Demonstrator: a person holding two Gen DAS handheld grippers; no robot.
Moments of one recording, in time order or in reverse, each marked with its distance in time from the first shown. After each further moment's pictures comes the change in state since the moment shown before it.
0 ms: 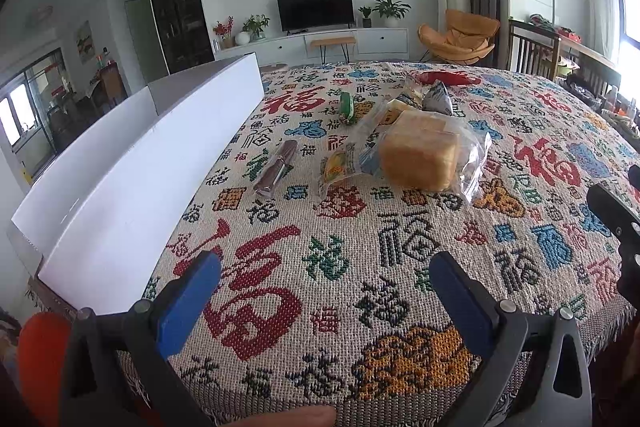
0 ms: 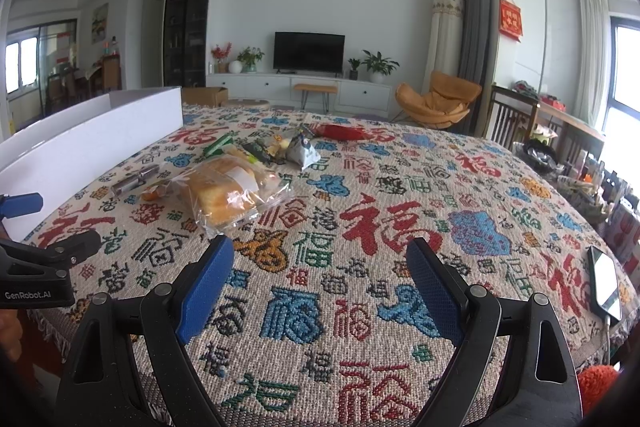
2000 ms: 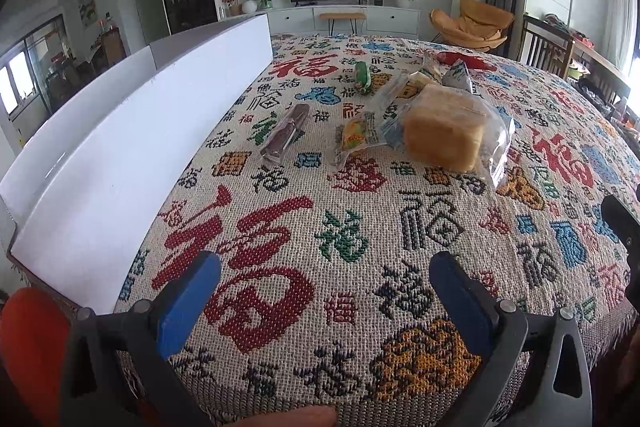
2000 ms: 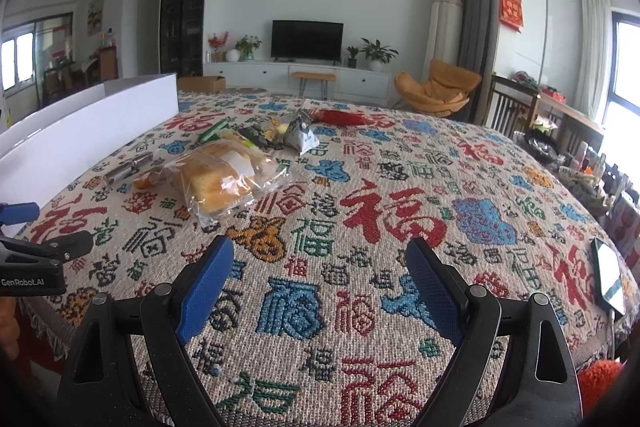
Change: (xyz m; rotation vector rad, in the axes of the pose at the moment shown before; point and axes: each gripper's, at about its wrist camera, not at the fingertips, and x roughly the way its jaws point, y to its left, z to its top) left arm 0.026 0.018 -0.004 -0.080 0.114 -0.018; right arm 0.014 0.000 -0.005 0.008 0.050 -0.004
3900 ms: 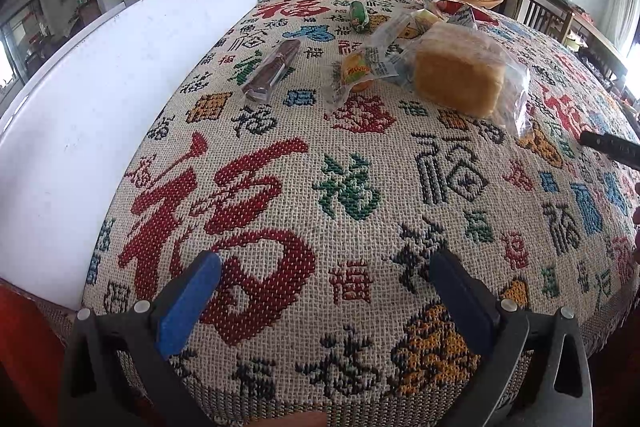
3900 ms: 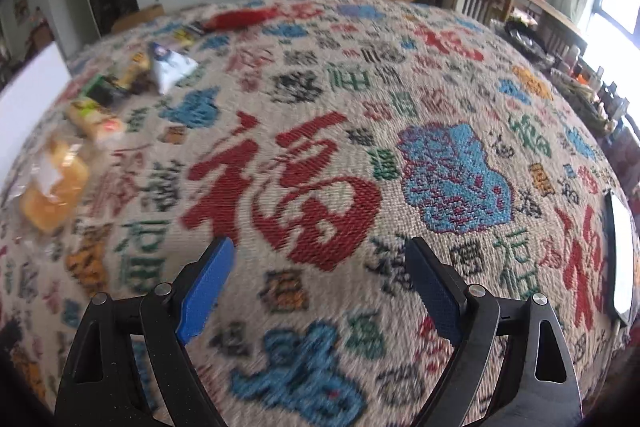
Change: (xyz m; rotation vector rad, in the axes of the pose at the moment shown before) left arm 0.038 0.005 -0.011 0.019 0.177 -0.056; right arm 0.128 -0.107 0.014 0.172 0.434 -0.098
